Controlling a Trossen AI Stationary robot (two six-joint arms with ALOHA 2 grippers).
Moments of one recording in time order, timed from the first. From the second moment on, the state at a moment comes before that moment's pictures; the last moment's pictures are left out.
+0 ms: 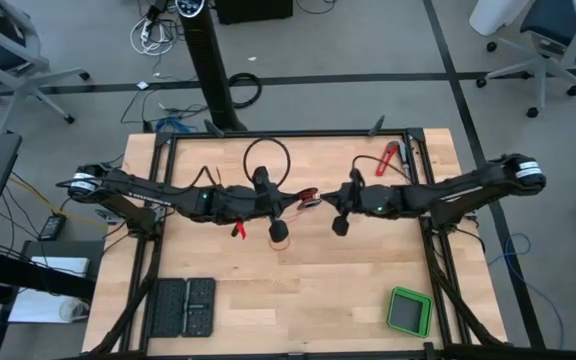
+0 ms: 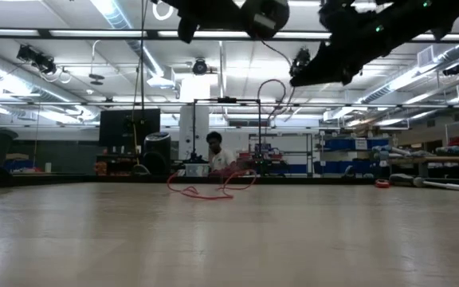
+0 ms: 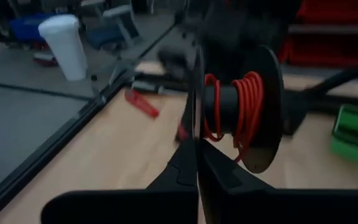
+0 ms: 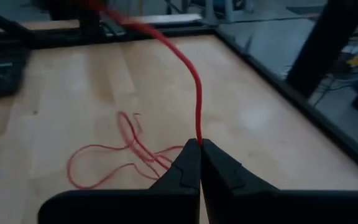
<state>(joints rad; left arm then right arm) -0.13 1.46 1.07 0.09 -0.46 -0.11 0.09 1.19 0.61 0.17 0.46 0.11</state>
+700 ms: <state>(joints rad) -0.12 1.48 1.13 -0.09 -0.58 -0.14 0.17 1.07 0.71 0.28 0.37 0.07</state>
